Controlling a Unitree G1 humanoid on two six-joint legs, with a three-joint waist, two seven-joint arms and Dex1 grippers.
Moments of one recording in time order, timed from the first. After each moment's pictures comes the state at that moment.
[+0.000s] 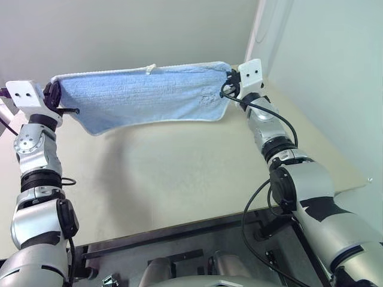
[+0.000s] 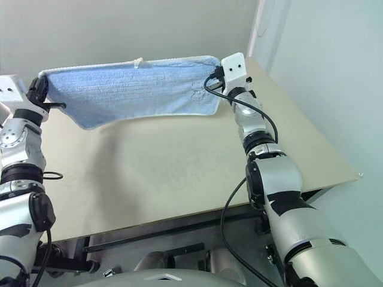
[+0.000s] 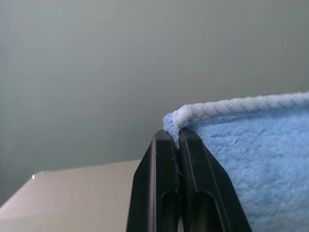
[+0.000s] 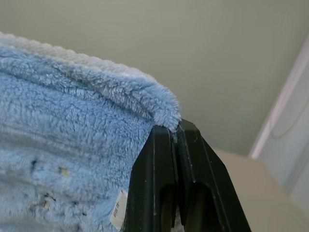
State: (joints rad) left arm -0.69 0.68 0.38 0.89 -0.29 -0.34 -0.50; right arm -1.13 -0.26 -0.09 1.27 0.00 -0.52 0.32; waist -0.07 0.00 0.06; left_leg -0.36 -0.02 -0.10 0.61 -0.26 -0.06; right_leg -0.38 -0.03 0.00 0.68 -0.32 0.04
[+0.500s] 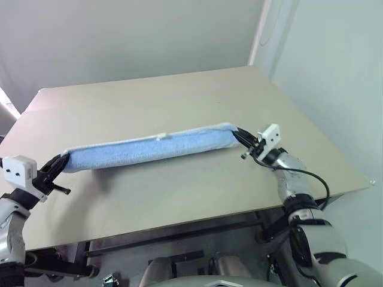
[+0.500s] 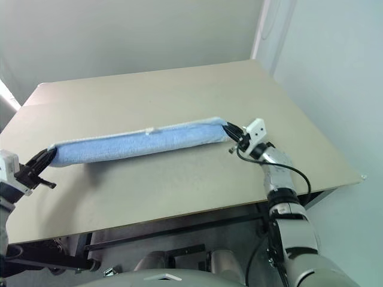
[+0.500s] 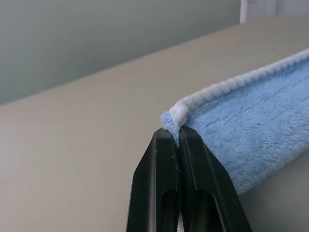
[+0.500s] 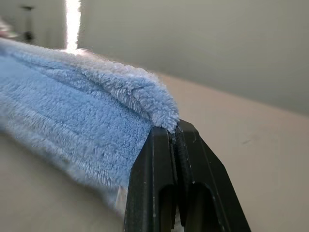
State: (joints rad) left arm 0.14 0.70 0.50 0.23 -0.49 -0.14 -0.81; right arm -0.49 -0.36 -0.11 0.72 0.25 -0.40 0.95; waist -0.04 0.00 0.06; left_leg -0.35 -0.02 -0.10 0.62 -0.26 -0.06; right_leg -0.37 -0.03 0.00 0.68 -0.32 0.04
